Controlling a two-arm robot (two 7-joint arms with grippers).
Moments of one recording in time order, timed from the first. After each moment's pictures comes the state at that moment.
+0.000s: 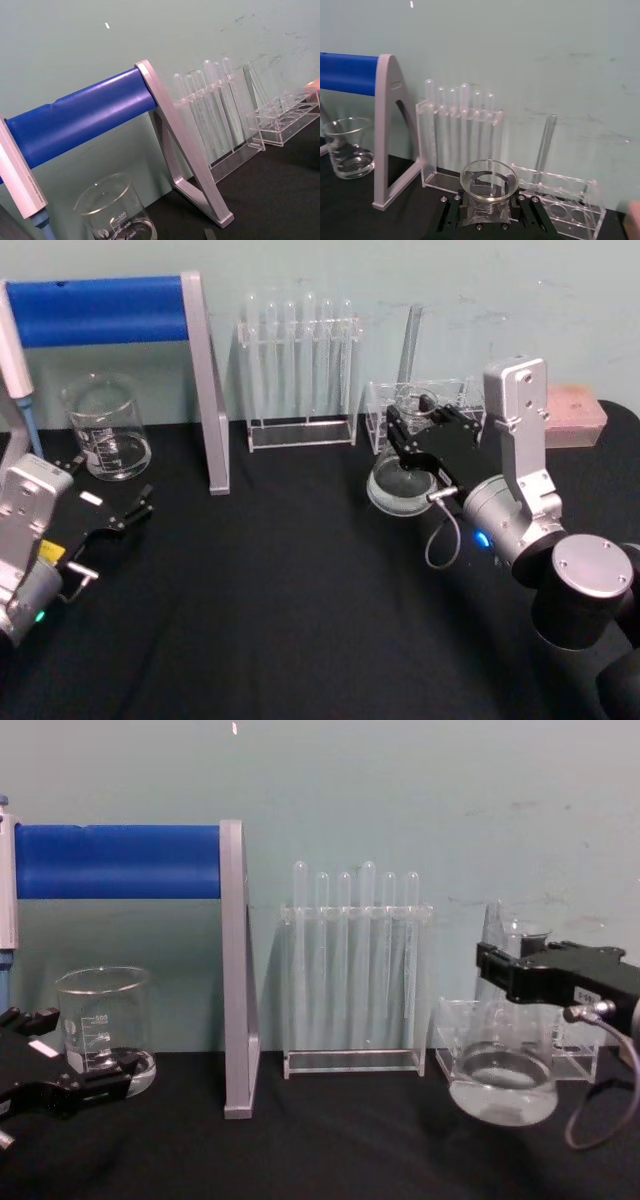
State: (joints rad) left arm -0.20 0.60 0.45 -1.41 -0.25 -0.12 0.03; right arm 0.24 0.25 -0.33 -1.52 0.24 0.08 0.04
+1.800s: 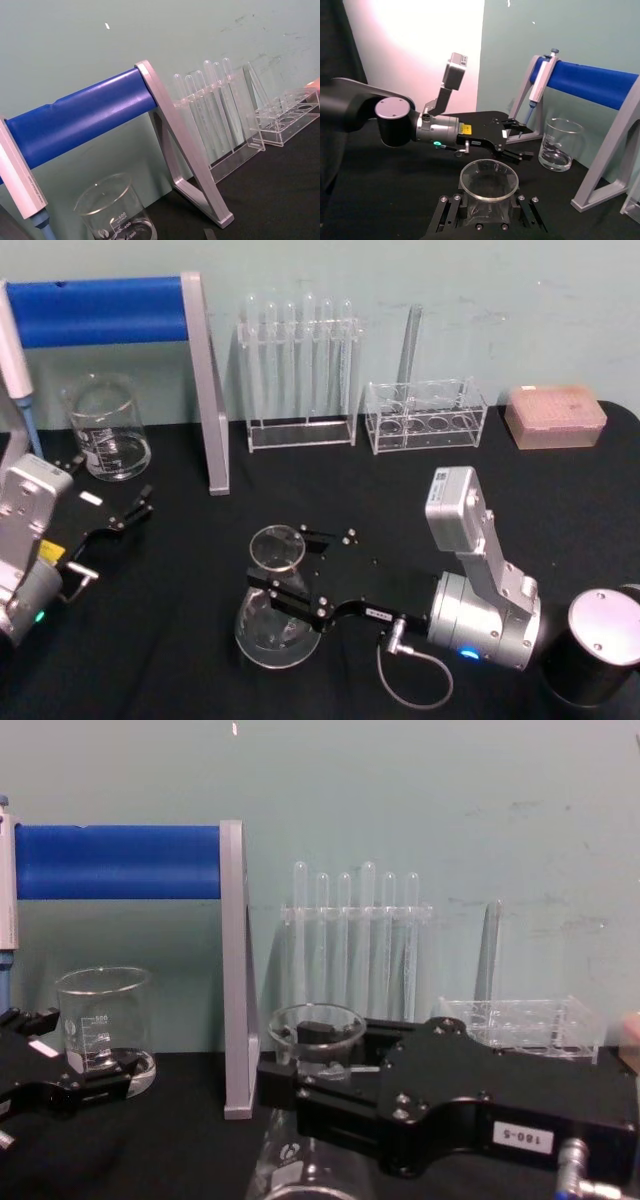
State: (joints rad) left arm -0.20 0.60 0.45 -1.41 -0.25 -0.12 0.03; right arm 0.17 0.46 -0.53 -1.68 0.38 -0.04 0.63
